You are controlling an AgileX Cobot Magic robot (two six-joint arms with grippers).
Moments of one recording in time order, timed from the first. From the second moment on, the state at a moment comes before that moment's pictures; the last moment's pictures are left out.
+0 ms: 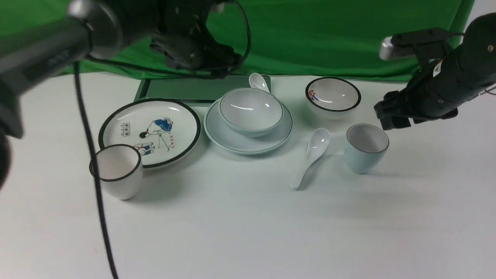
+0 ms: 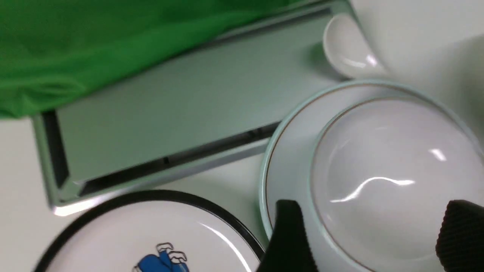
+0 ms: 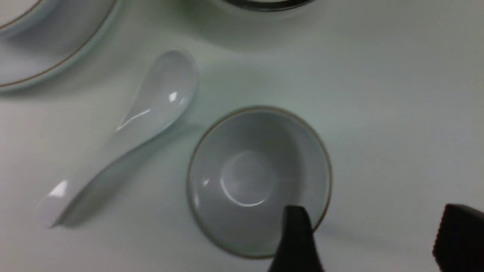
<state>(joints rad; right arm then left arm) 0.22 1.77 -1.40 0.05 0.70 -0.04 -0.32 1.99 -1.87 0.02 0.75 -0.02</state>
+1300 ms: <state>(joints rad) 0.46 2.42 -2.52 0.07 1.09 -0.10 -0.32 0.92 -0.65 0.10 0.45 -0.02</state>
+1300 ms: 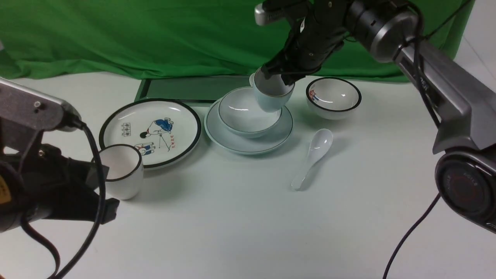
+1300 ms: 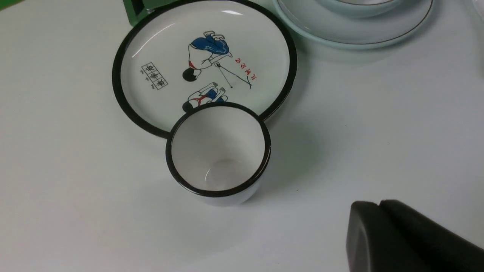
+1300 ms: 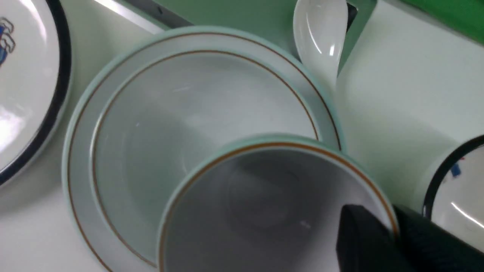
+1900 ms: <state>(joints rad) 0.51 2.48 -2.53 0.10 1.04 -0.10 -0.32 0.92 -0.65 0.10 0.40 -0.03</state>
